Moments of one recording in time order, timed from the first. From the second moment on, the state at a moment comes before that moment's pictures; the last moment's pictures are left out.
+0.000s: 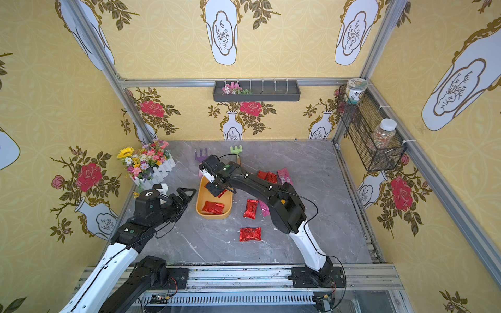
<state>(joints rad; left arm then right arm) -0.26 0.69 0.60 -0.47 0.23 -1.06 0.86 2.19 1.98 -0.82 -0.05 0.00</state>
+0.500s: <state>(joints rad) -0.52 0.86 0.74 -0.44 0.14 -1.04 0.87 1.80 1.68 -0.77 -0.02 0.14</state>
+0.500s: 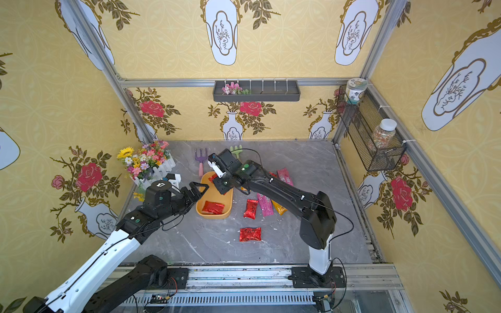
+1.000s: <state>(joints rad) -0.75 1.05 0.70 -0.28 0.04 -1.12 0.87 1.27 1.00 -0.79 0.16 0.42</state>
